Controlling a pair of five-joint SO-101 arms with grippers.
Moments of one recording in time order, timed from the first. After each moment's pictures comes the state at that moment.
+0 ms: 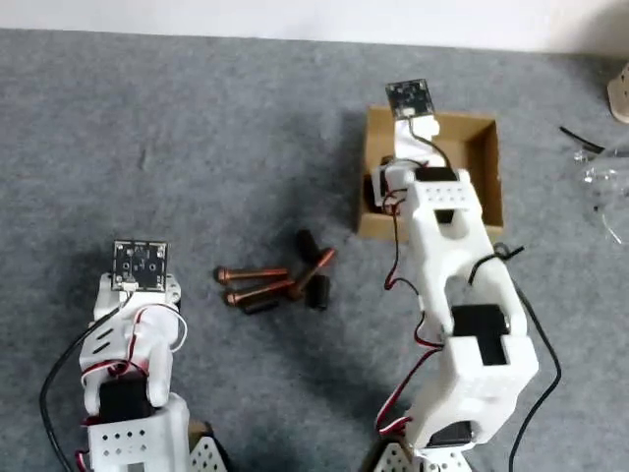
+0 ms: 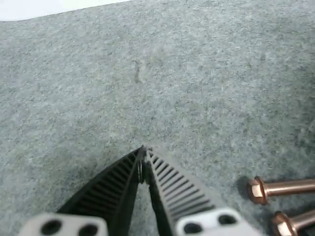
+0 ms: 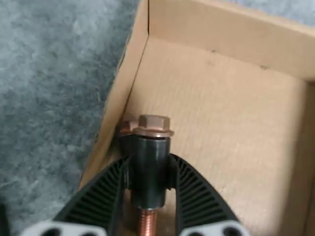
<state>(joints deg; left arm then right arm) -14.8 -103.5 95.6 44.7 -9.1 -9.8 12.4 11.1 36.9 10.1</state>
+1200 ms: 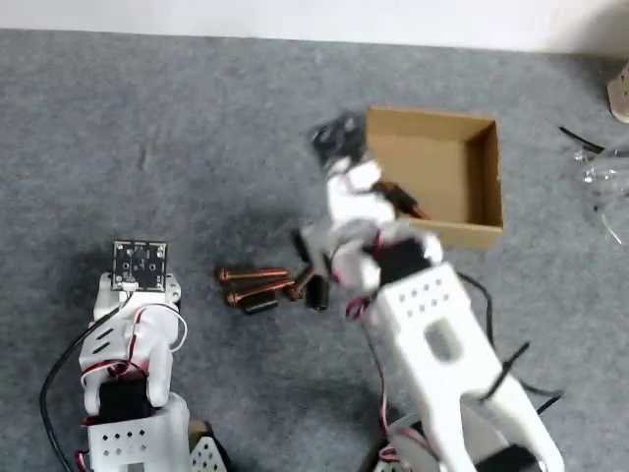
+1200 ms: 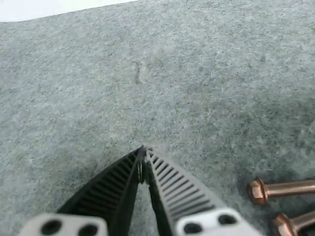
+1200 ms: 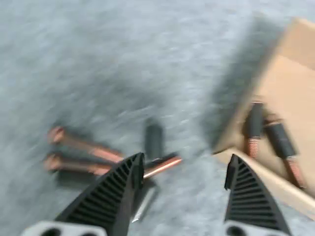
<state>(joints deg) -14.8 -103.5 95.6 44.5 -9.1 -32.9 -32.6 37.4 50.5 4.9</state>
